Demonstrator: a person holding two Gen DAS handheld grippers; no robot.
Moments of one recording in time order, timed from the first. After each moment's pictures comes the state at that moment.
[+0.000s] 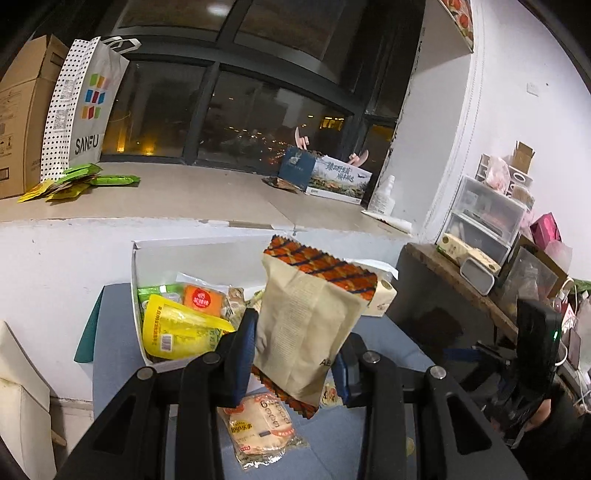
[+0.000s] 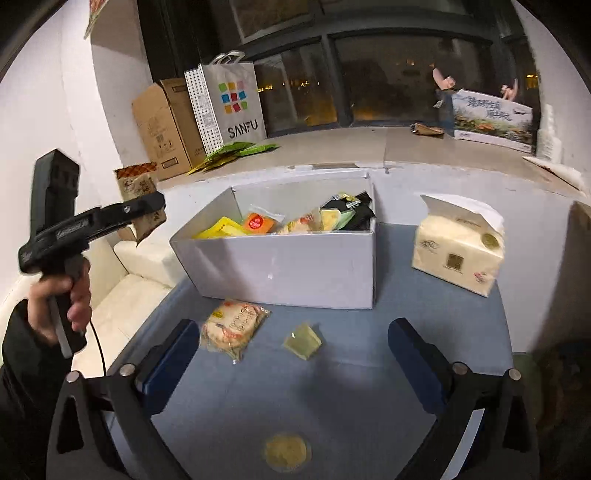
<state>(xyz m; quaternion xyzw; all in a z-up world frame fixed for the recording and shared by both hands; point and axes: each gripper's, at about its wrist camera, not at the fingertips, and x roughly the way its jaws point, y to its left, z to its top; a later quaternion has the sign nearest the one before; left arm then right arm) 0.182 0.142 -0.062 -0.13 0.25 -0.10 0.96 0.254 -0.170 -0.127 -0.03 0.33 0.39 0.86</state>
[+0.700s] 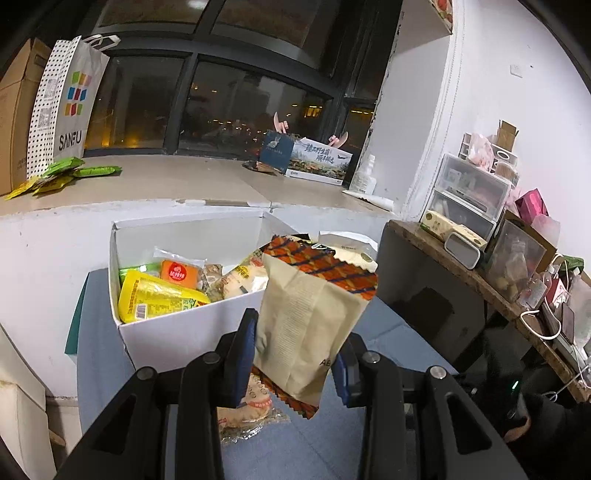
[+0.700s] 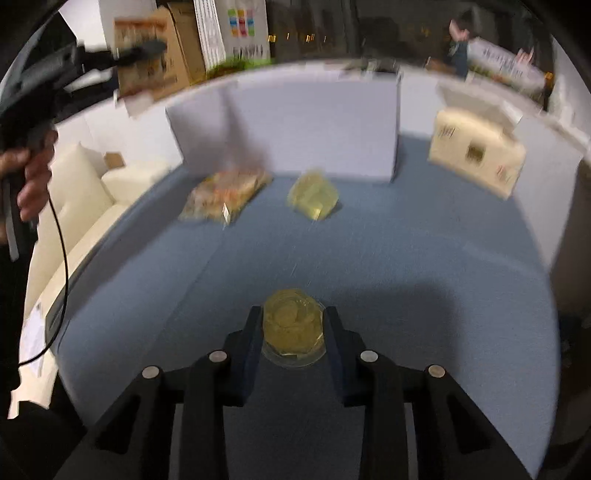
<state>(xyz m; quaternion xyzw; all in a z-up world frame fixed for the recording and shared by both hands) 0.160 0.118 -0.074 -0.11 0.26 -0.13 0.95 0.209 -0.159 -0.219 -0.11 0.39 0.37 0.83</state>
